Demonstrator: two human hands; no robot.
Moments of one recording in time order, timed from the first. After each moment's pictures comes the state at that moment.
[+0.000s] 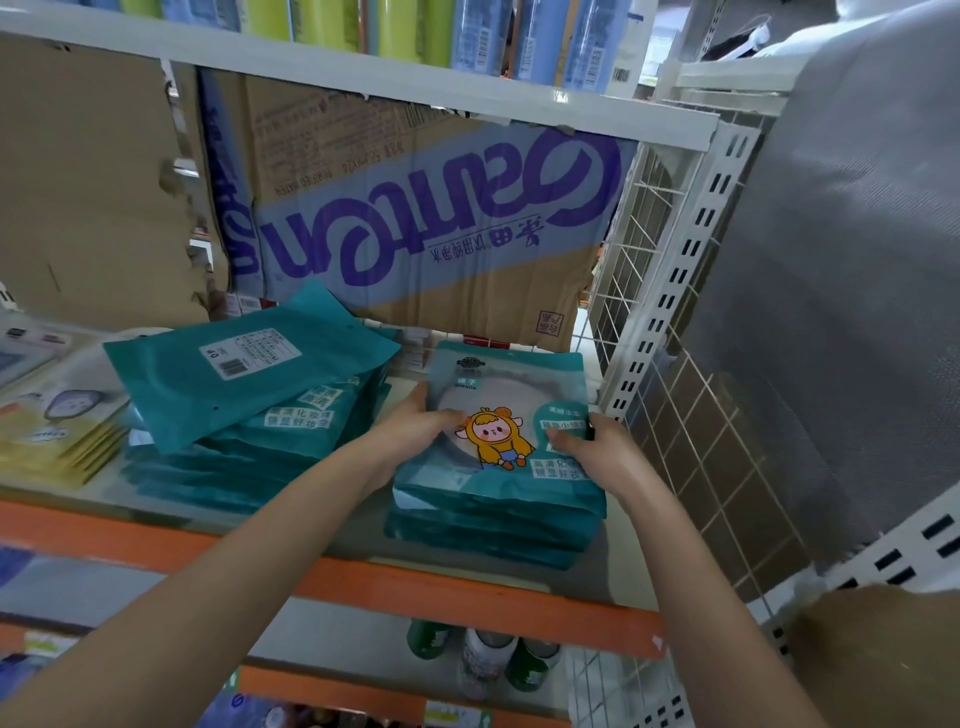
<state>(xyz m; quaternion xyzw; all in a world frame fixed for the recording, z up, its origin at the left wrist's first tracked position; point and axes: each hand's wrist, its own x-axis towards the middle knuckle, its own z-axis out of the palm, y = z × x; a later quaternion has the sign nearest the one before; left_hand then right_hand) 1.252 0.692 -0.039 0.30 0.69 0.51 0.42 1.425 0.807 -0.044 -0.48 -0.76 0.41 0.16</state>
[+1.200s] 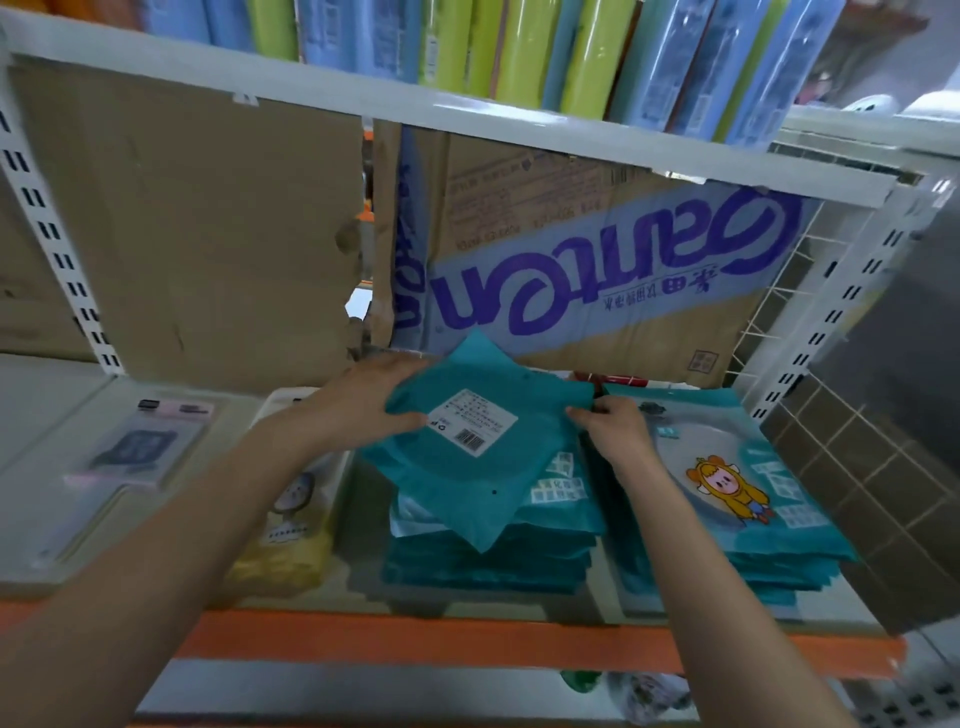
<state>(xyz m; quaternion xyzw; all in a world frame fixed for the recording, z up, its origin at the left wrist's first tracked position) 0.967 0.581 -0.004 0.66 0.71 0.21 0.14 1.192 0.733 -0.040 -0.56 -0.68 0.38 0.29</state>
